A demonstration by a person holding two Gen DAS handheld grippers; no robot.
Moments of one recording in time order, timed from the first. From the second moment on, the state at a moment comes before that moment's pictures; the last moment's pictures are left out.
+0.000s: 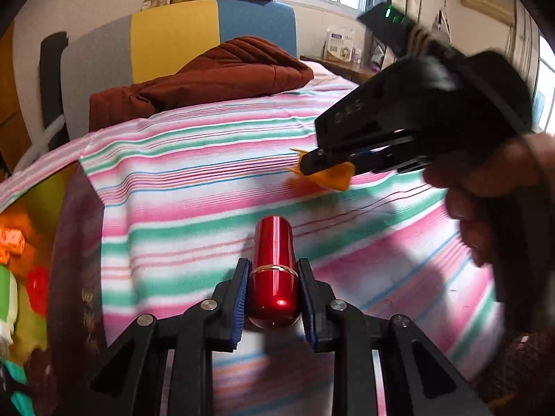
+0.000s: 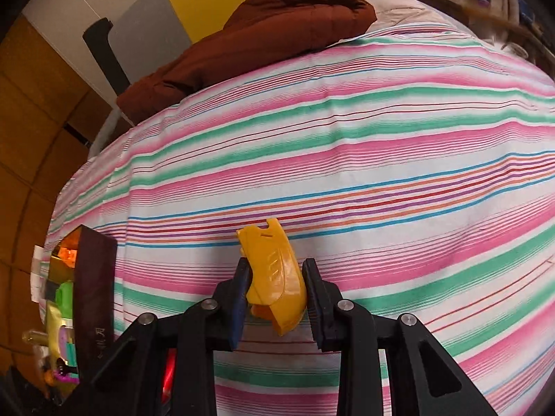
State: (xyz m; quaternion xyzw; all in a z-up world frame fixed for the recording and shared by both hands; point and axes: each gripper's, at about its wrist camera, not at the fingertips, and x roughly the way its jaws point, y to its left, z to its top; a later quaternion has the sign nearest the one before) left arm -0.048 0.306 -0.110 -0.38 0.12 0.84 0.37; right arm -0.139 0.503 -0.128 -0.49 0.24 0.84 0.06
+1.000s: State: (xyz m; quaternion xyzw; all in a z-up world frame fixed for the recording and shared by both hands) left arm -0.060 0.148 -0.024 -0.33 -0.08 0.90 0.26; right arm -0.139 0.489 -0.122 -0.48 0.22 0.85 0.05
